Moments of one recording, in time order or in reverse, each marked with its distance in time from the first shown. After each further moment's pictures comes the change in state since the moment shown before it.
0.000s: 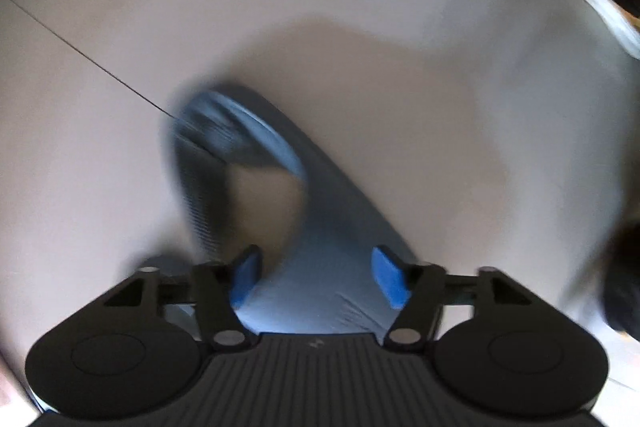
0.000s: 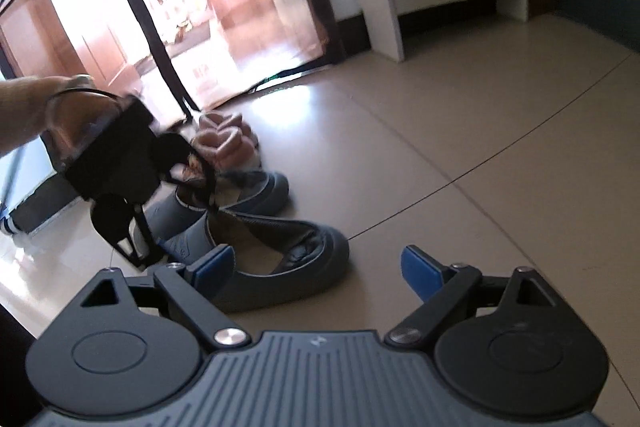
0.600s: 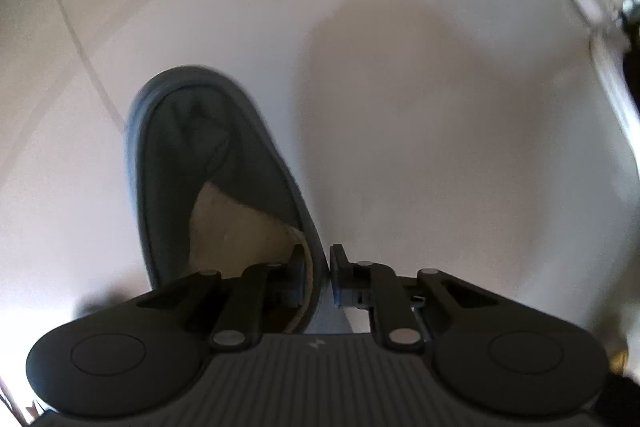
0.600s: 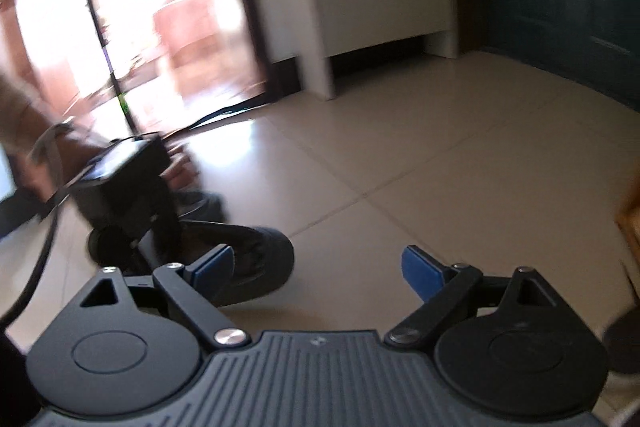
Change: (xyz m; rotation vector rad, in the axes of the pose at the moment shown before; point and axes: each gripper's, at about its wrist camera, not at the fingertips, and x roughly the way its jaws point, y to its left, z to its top) left arm -0.033 -0.004 0.086 -0.301 -0.224 0.031; right arm -0.072 -0.034 -0.048 0.083 -0.143 -0.224
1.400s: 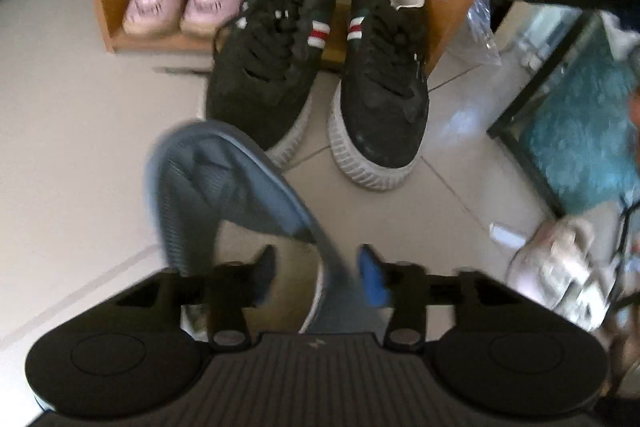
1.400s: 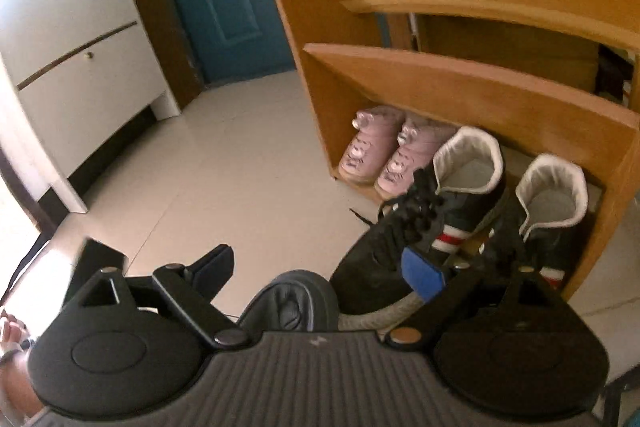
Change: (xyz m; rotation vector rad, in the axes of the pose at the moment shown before) left arm 0.035 -0.060 0.251 -0.023 -0.369 -0.089; right arm -0.095 -0.162 -0.046 0.451 -0.202 -0.484
